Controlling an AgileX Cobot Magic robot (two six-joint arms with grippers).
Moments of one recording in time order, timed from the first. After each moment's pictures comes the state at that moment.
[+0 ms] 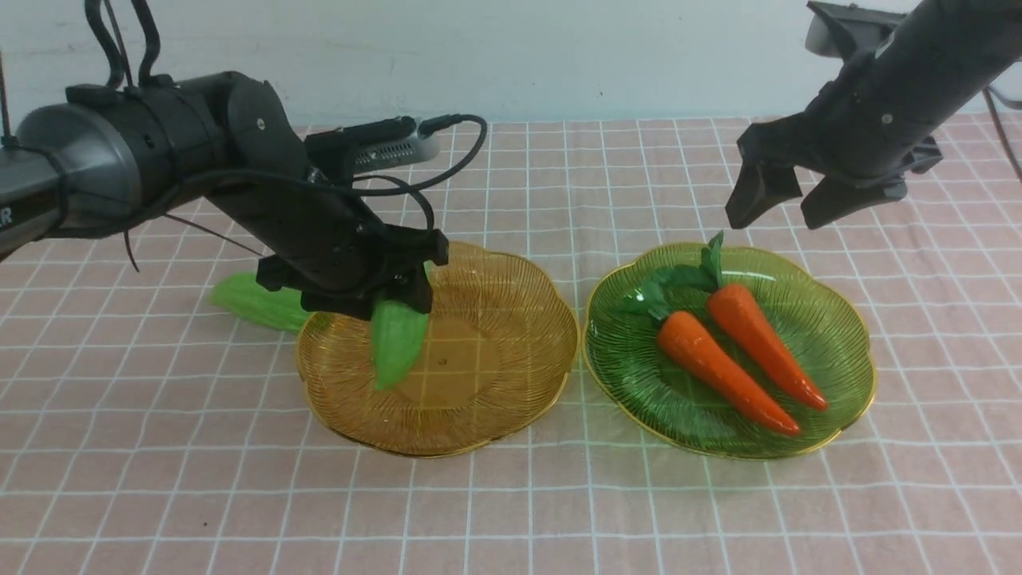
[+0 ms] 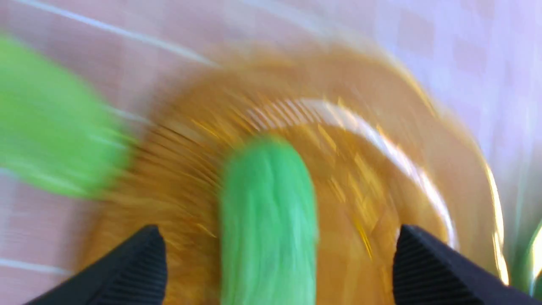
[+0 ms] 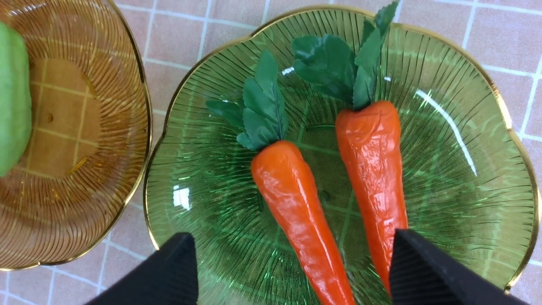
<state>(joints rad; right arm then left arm) 0.18 1.89 -1.74 0.29 1.24 -0.06 -0.16 1.89 -1.42 -0.35 0.63 -0.33</state>
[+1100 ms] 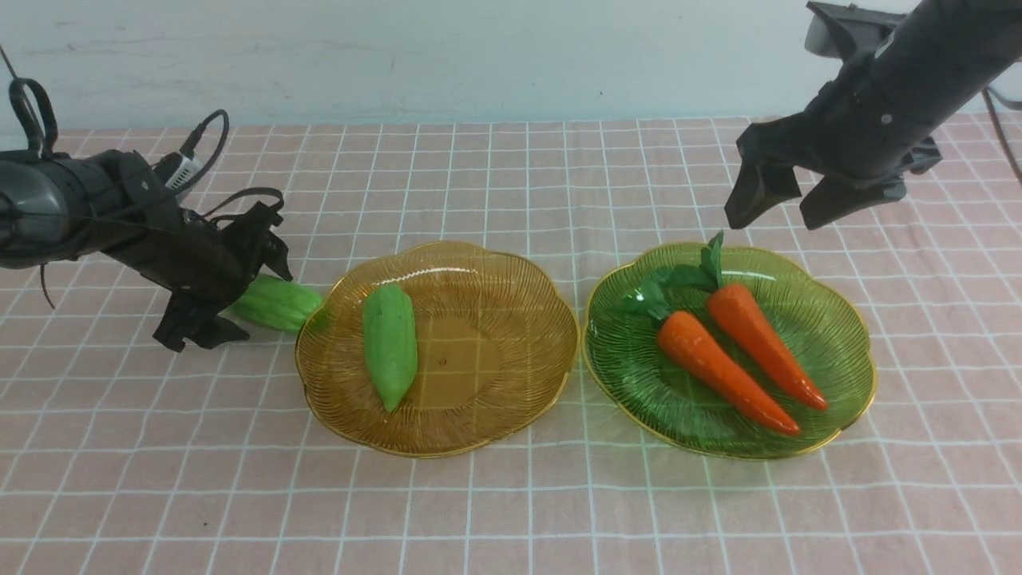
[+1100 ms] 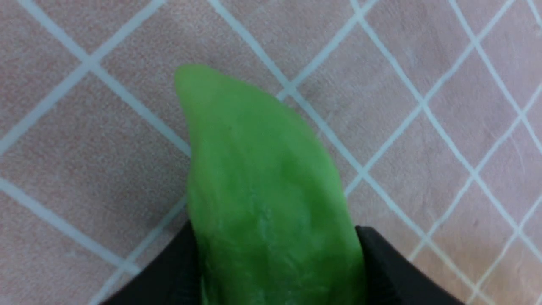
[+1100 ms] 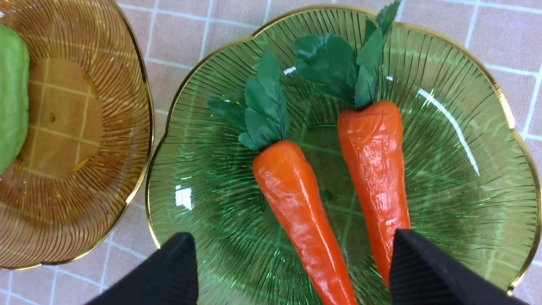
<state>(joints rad) 0.18 1.89 -1.74 0.29 1.24 -0.06 0.05 2.08 -1.42 -0.37 0.48 -0.56</state>
